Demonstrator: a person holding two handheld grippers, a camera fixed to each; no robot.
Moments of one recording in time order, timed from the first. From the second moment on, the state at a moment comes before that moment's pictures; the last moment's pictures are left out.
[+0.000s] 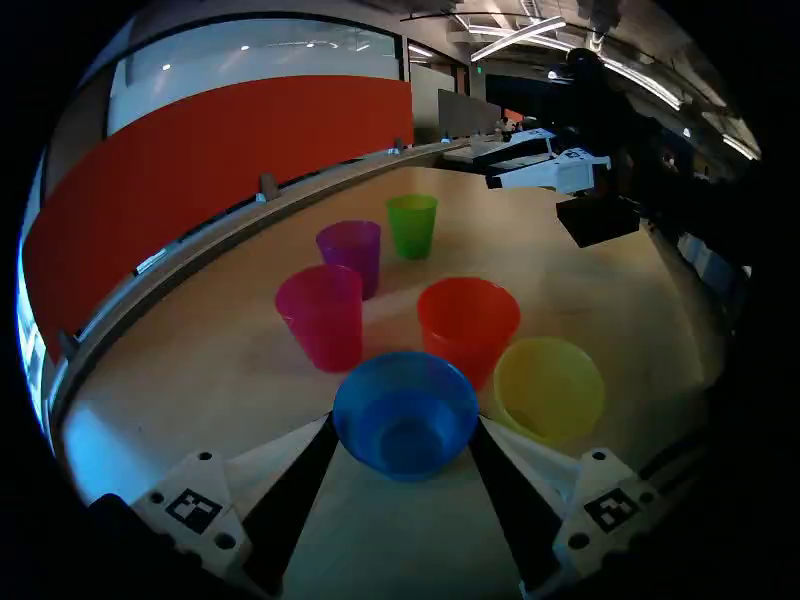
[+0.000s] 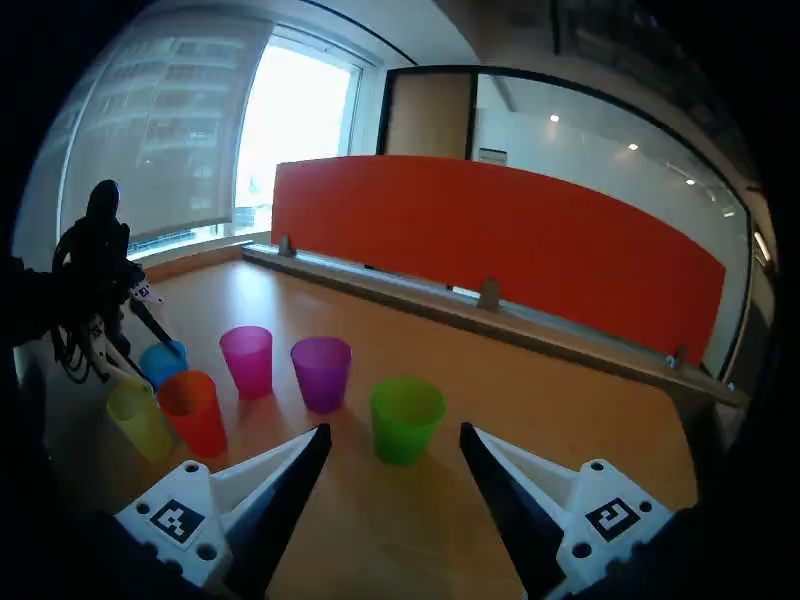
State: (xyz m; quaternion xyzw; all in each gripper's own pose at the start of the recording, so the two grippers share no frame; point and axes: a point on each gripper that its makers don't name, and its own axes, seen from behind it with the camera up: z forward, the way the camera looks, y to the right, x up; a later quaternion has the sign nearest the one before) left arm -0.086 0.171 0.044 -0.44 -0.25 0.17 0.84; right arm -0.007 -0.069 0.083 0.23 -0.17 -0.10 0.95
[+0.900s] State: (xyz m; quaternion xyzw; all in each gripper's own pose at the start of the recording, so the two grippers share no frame) left arm -0.089 0.170 0.045 -0.44 -0.24 0.17 0.85; right arm -0.017 -0.067 0.088 0.23 -0.18 -0.10 0.95
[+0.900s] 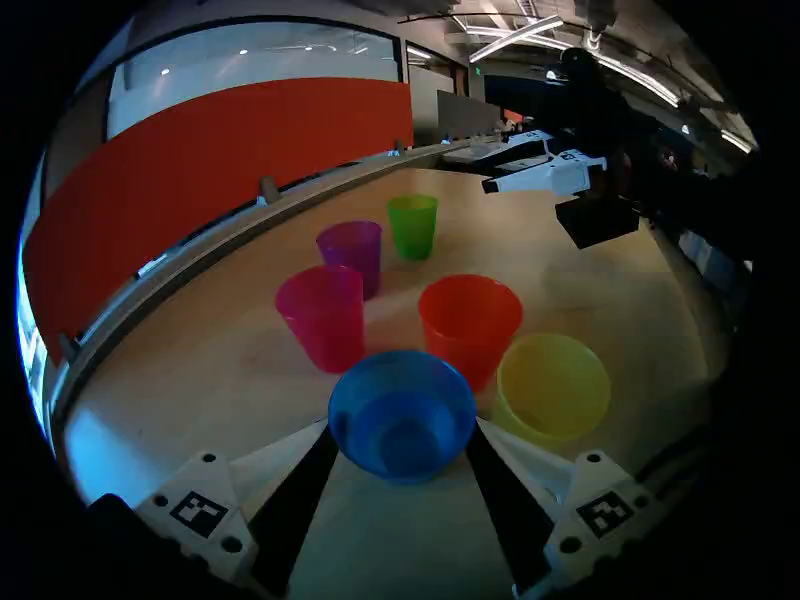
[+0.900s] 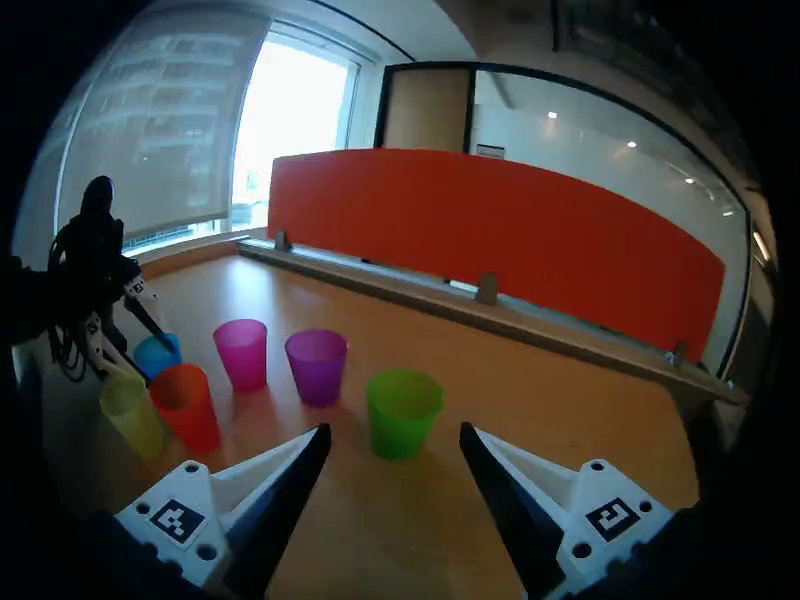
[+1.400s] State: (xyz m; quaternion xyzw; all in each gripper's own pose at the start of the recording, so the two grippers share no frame) left arm -0.062 0.161 0.051 -0.41 -0.21 0.16 0.87; right arm -0.029 -0.068 0.100 0.23 -0.19 -0.11 0.95
